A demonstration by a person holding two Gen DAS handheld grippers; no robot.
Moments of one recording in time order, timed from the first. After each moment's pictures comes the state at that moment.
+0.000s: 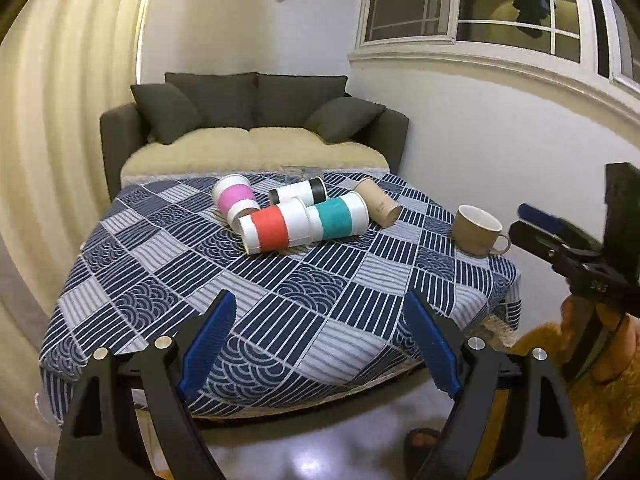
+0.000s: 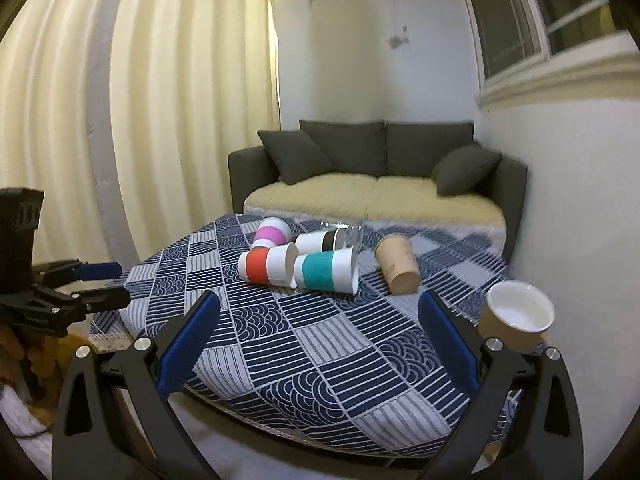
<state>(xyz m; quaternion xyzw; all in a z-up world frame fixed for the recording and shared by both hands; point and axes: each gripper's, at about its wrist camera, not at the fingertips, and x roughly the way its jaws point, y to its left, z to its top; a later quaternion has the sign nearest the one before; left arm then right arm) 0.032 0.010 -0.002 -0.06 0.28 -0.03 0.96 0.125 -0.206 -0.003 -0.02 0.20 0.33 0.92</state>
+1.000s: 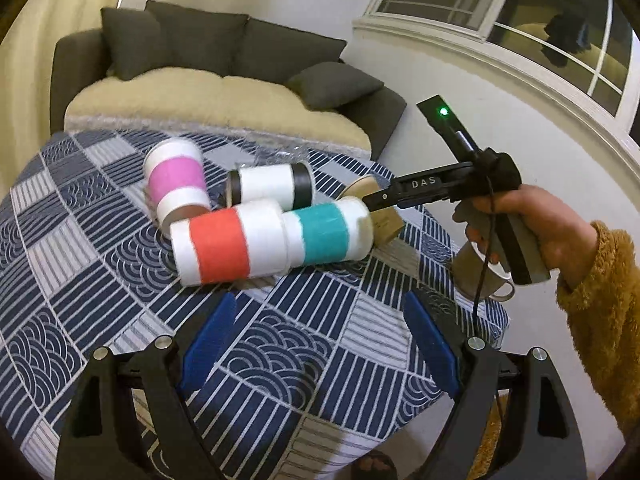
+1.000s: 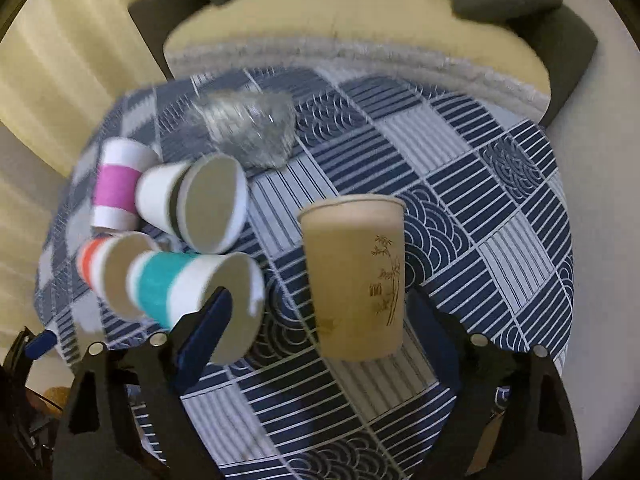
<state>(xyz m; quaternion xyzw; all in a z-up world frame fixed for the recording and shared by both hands) 0.176 0.042 -0.038 -0.17 0.34 -0.10 0.92 0.436 -0.093 -0.068 -0.14 0.56 0.26 0.77</state>
